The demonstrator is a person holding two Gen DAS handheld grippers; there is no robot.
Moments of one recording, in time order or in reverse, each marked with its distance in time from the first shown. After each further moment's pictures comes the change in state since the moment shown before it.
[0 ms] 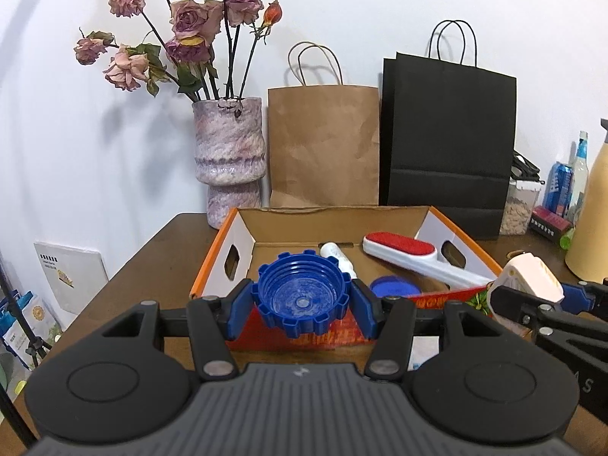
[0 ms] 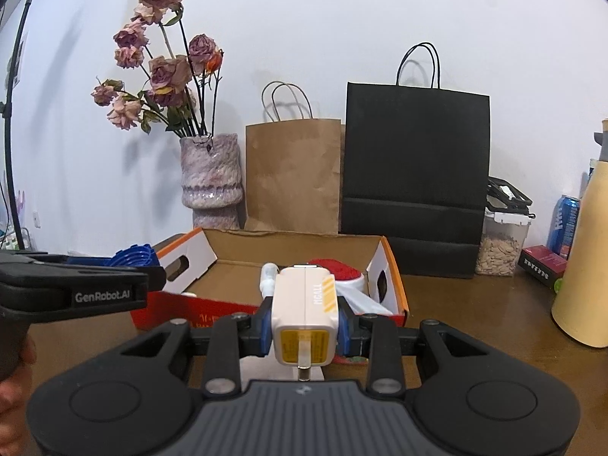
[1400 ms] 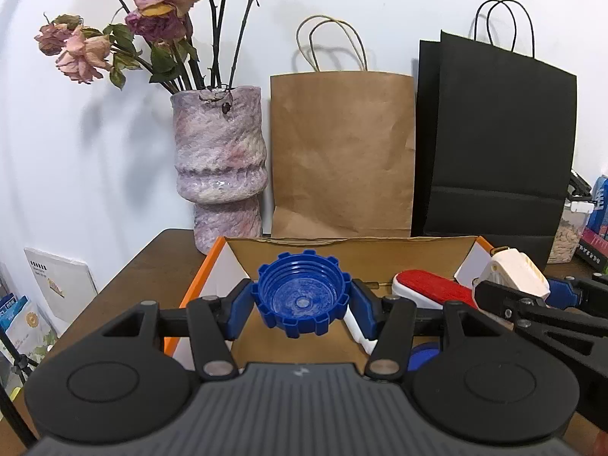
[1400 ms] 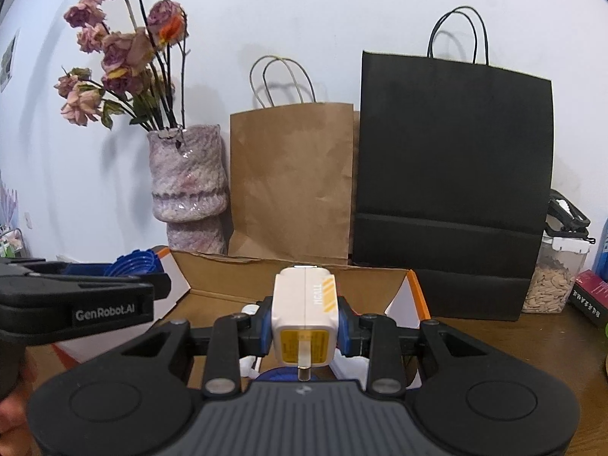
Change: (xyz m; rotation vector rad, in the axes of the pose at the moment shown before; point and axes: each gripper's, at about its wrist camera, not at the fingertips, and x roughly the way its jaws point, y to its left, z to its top) left arm 0.122 0.000 0.045 -0.012 0.021 0.042; right arm 0.141 -0.013 0.048 -0.011 0.035 0.031
